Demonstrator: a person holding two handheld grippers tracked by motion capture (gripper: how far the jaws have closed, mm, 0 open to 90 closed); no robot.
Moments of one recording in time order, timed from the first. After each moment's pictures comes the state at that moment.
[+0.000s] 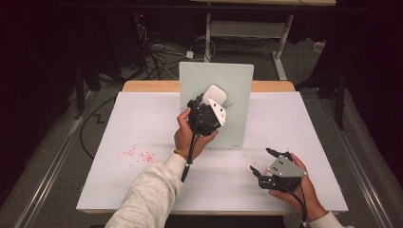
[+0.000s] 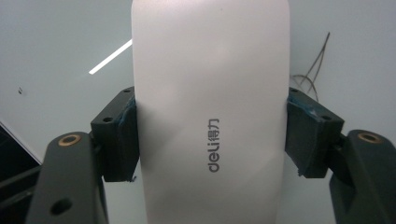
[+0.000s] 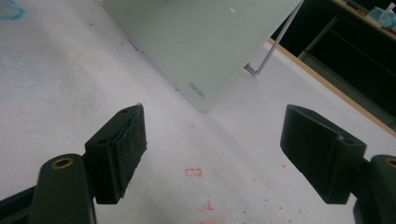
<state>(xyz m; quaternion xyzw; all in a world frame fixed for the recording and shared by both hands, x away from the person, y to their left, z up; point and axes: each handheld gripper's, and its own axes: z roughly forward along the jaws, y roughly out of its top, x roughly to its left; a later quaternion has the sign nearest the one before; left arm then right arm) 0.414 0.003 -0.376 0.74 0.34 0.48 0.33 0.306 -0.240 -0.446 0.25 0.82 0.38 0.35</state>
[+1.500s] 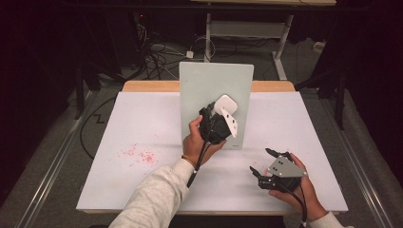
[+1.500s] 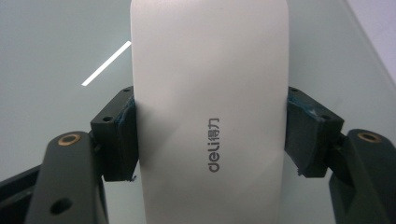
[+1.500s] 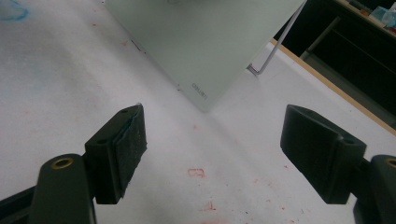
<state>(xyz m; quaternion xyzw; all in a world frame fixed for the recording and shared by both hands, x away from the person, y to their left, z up) 0.402 -0.028 -0.405 0.77 0.29 0.49 0.31 0.306 -0.240 -0.446 0.25 0.82 0.38 0.35</state>
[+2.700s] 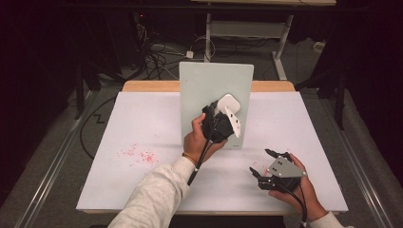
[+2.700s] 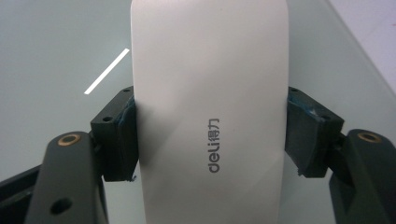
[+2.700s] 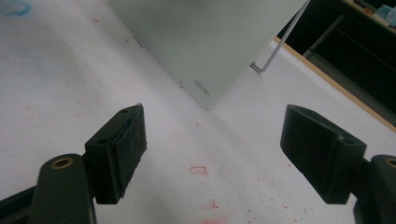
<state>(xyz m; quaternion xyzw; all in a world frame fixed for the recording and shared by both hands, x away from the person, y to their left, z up) 0.405 -0.032 -0.397 0.77 0.27 0.49 0.30 0.306 -0.240 -0.447 0.24 0.82 0.38 0.35</state>
